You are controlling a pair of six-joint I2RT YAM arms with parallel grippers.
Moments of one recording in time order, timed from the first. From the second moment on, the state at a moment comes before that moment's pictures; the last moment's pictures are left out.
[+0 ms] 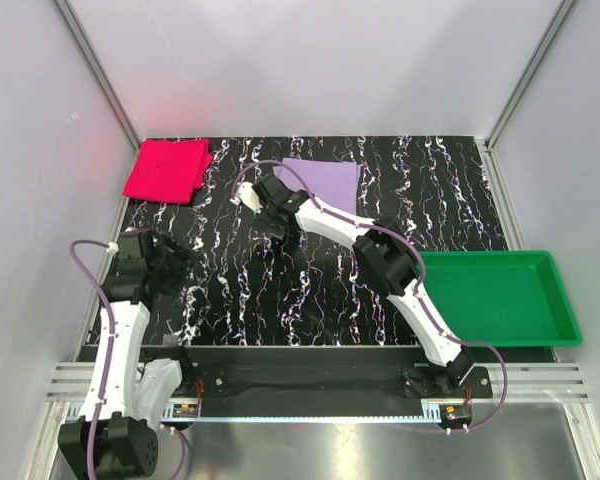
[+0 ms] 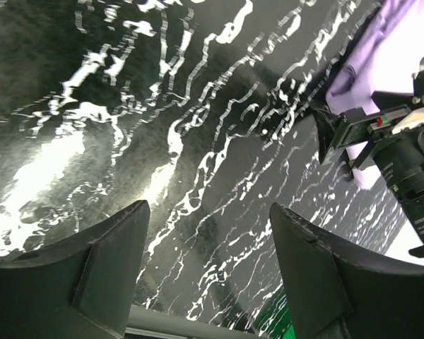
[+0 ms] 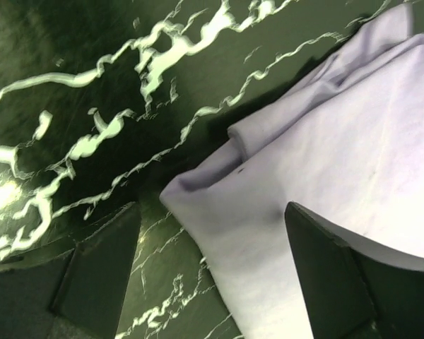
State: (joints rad) left arm 0.11 0.80 0.71 -0.76 0.13 -0.89; right arm 0.81 2.44 2.06 -0.47 0.23 -0.52
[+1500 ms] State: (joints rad) left arm 0.01 1.84 0.94 0.15 0.65 -1.21; right arm 0.78 2.32 1.97 -0.46 0.14 -0.33
